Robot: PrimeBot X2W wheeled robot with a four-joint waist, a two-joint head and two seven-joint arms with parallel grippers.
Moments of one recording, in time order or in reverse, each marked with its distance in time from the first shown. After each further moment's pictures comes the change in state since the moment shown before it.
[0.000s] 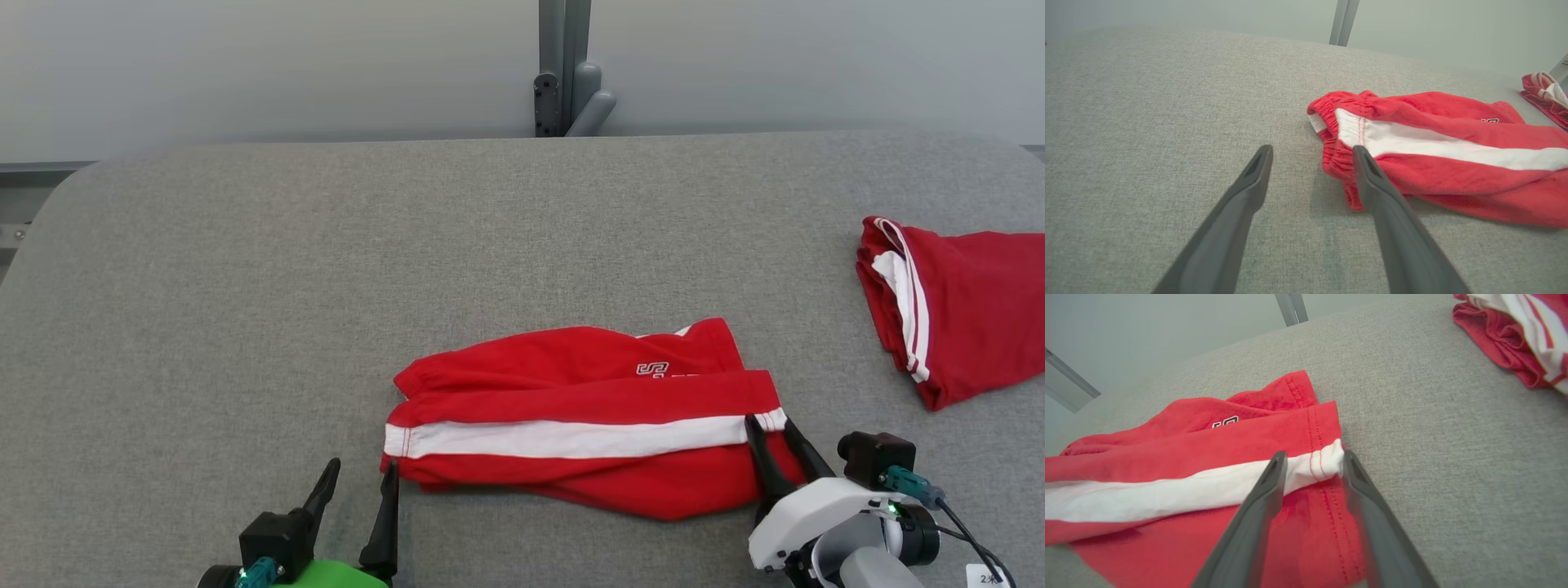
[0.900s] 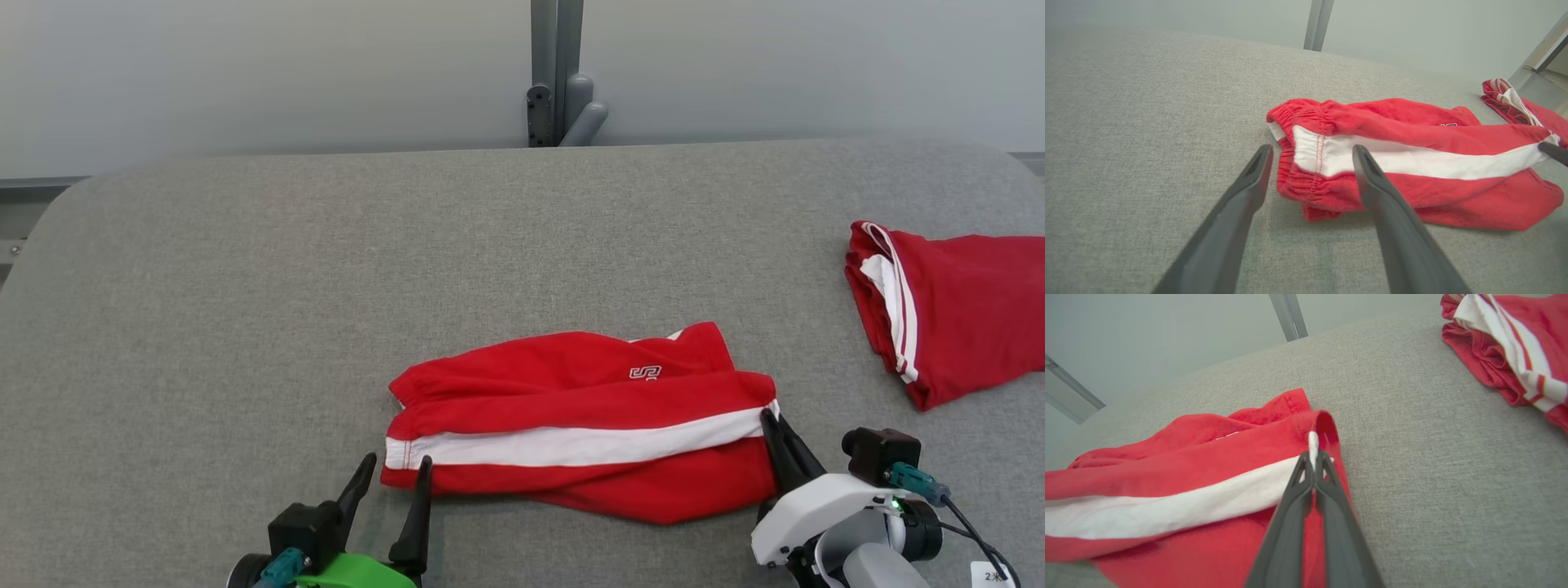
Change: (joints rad) left arm -0.025 0.000 -0.079 0.008 -0.062 -0.013 0.000; right arm -0.003 -0.010 0.003 -0.015 0.019 0.000 0.000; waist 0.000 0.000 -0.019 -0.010
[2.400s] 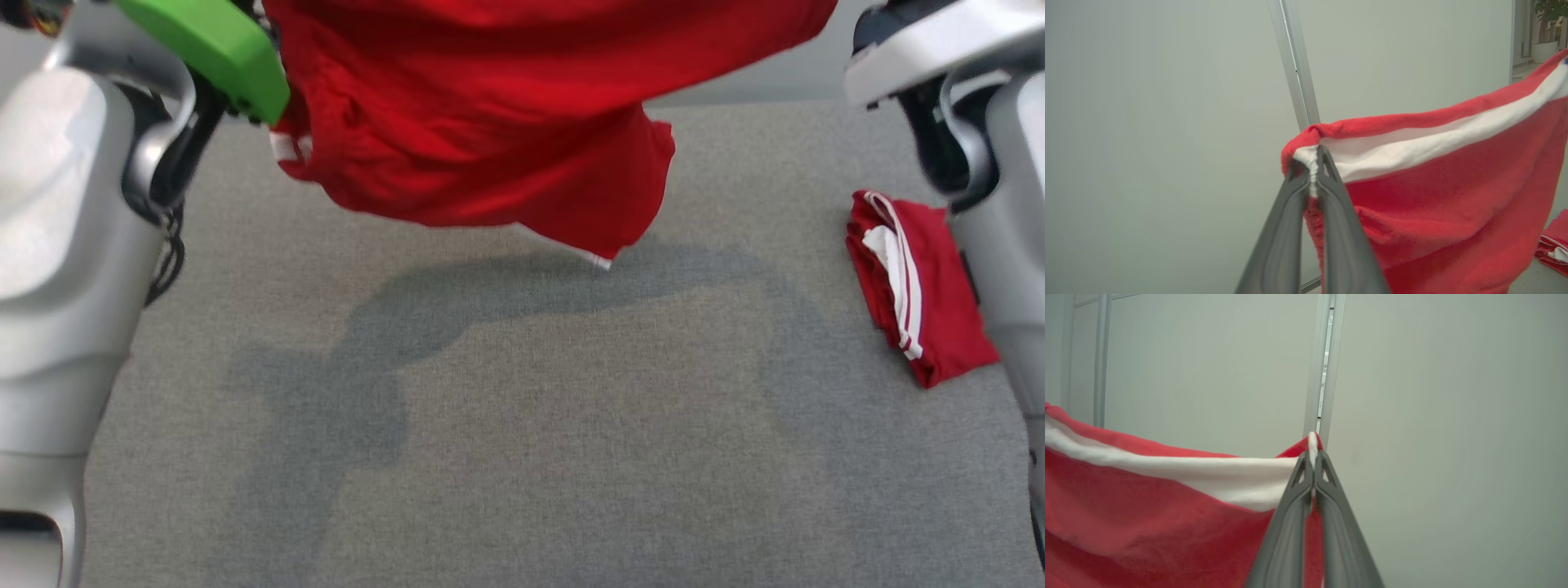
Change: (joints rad) left arm -1.029 0.312 -0.243 0.007 -0.254 -0.018 0.322; right arm -0.757 -0.238 0.119 -0.221 -0.026 0.000 0.100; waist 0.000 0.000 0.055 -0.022
